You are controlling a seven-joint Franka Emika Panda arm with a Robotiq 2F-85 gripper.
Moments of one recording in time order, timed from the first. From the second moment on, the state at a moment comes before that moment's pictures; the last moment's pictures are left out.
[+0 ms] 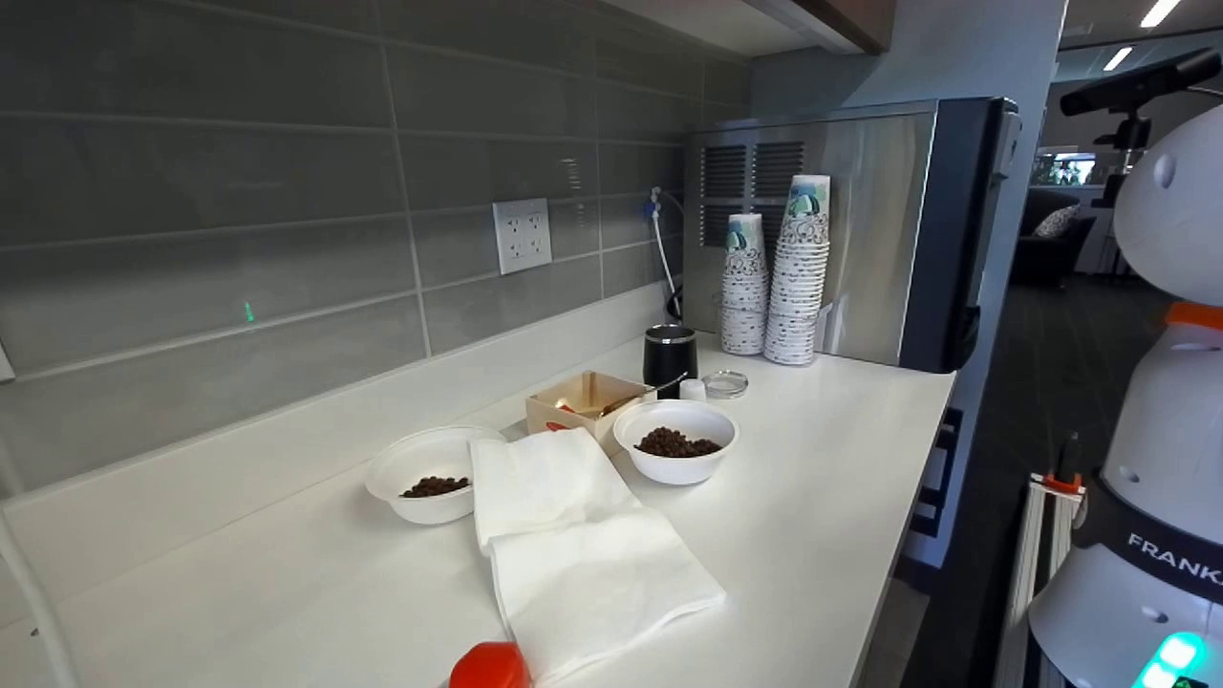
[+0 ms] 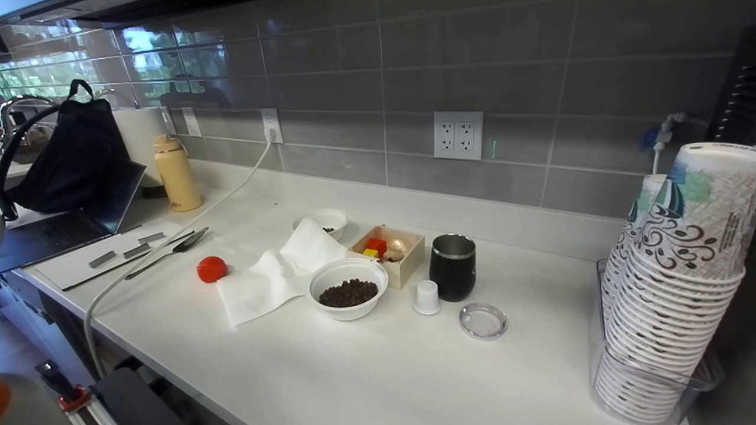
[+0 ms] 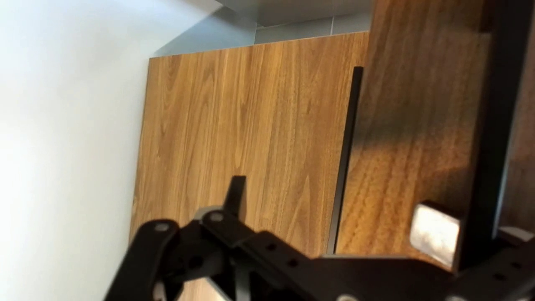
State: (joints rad) arm -0.45 -1.01 -0.31 -2.22 -0.27 2.55 -0.16
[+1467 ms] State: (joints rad) arm -0.48 -1.44 -0.30 -2.36 -0.42 2.35 -0.18
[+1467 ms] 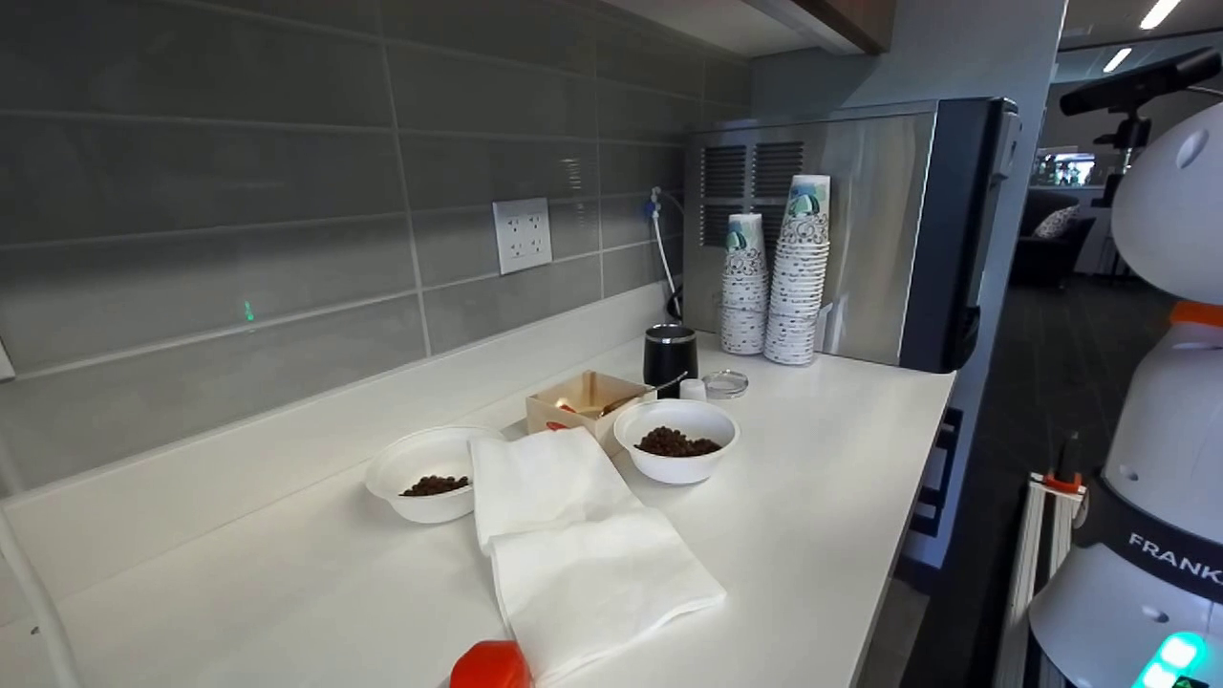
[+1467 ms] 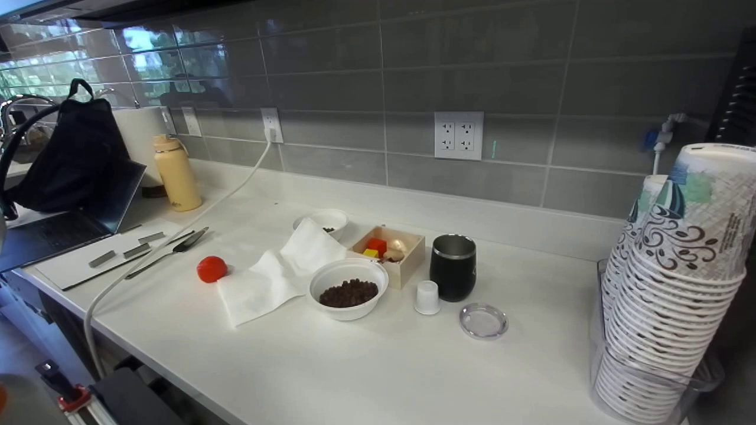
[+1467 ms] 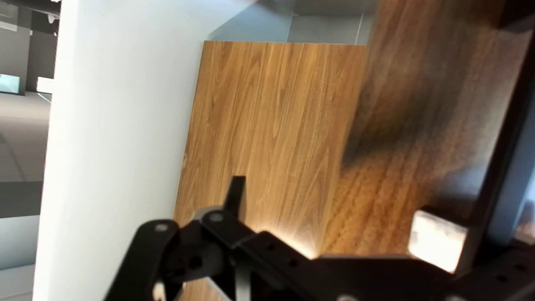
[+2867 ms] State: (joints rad) arm -0.50 -1.48 -0.29 -2.35 -0.38 2.31 -0.25
